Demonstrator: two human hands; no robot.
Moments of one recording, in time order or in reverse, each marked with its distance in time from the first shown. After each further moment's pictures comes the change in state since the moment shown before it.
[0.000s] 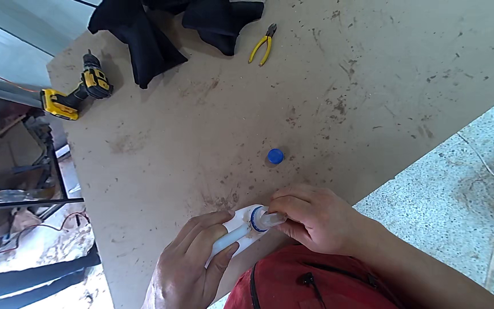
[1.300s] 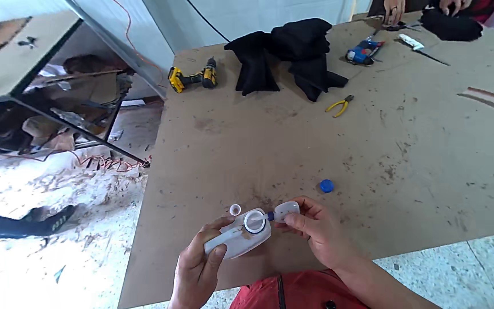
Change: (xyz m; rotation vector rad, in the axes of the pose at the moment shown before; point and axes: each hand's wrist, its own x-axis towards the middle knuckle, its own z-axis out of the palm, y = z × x) left_hand -0.135 -0.040 0.007 -0.450 0.634 -0.239; right_hand 0.067 -0.063 0.073 1.212 -0.037 0.710
